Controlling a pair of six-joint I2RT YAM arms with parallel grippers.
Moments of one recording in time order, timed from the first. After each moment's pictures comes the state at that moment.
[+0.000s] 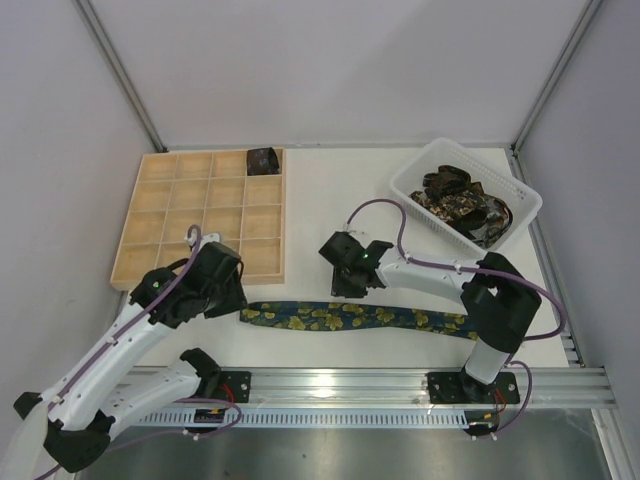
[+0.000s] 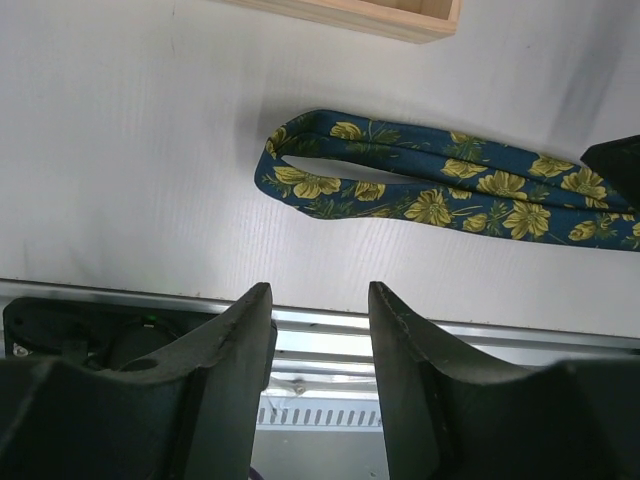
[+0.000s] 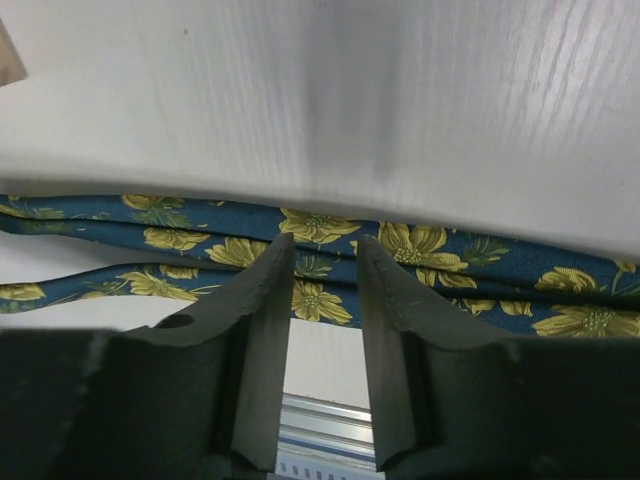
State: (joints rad) left arm -0.66 0.84 0.98 -1.25 -0.28 -0.85; right arm 0.92 1.71 1.15 -0.57 0.16 0.95
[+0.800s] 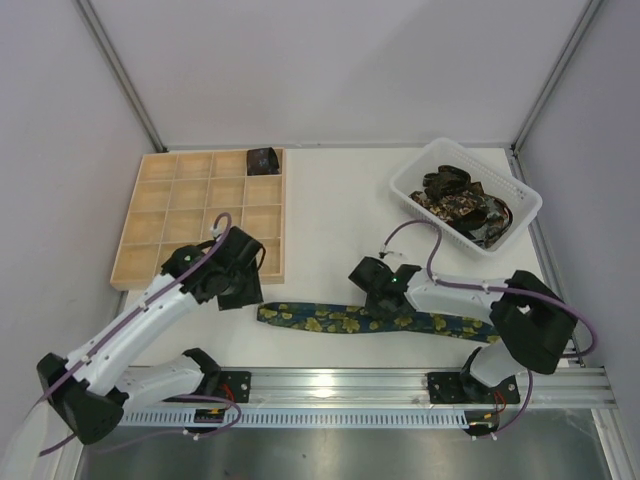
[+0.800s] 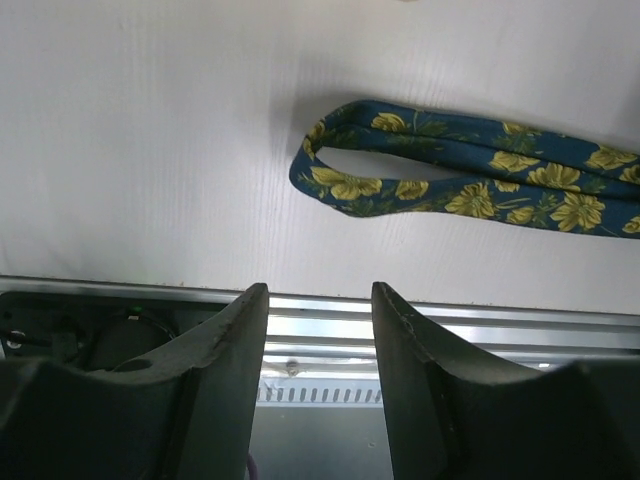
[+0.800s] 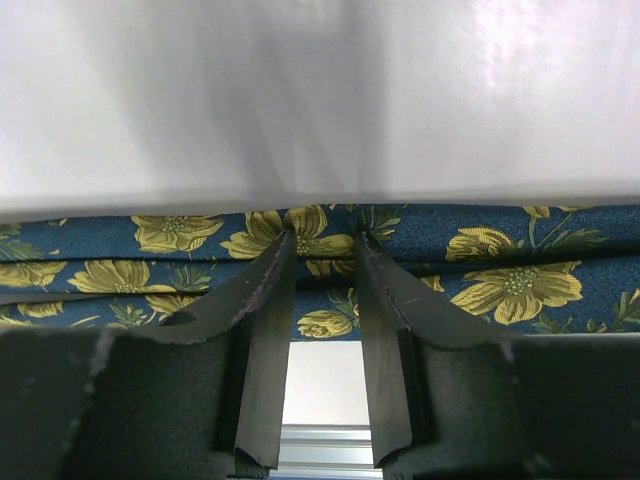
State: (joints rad) left arm -0.66 1.00 1.02 -1.23 -0.21 -0.82; right arm 0.93 1.54 0.84 -0.57 0.30 1.08
